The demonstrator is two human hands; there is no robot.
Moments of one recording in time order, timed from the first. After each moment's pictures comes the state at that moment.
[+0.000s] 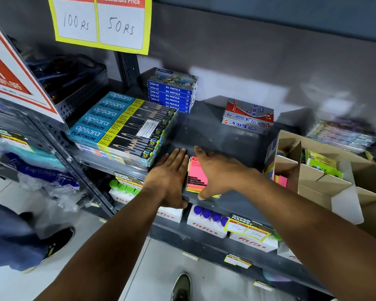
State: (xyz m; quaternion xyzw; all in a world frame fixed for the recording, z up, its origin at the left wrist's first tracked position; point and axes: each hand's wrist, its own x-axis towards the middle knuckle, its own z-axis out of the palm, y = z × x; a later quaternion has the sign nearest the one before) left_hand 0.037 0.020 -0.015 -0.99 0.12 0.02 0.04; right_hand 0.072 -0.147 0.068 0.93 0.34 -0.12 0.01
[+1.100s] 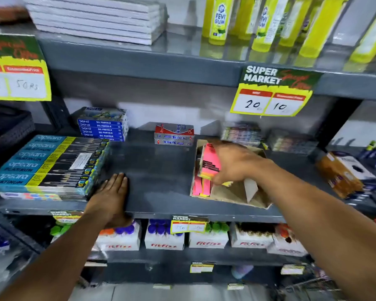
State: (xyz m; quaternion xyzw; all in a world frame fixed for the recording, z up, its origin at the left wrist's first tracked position) left_hand 0.029 0.020 -0.001 -0.99 0.13 0.03 0.04; right_hand 0.027 -0.324 0.163 0.99 0.13 -0.03 -0.02
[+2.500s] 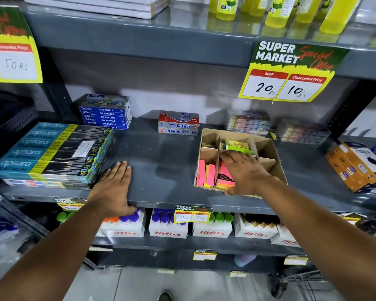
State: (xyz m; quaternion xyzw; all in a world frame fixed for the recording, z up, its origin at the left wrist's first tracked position) left_hand 0.027 0.022 -0.004 -0.99 0.15 0.02 0.04; right_hand 0.029 -0.369 0.070 0.98 0.18 0.00 0.09
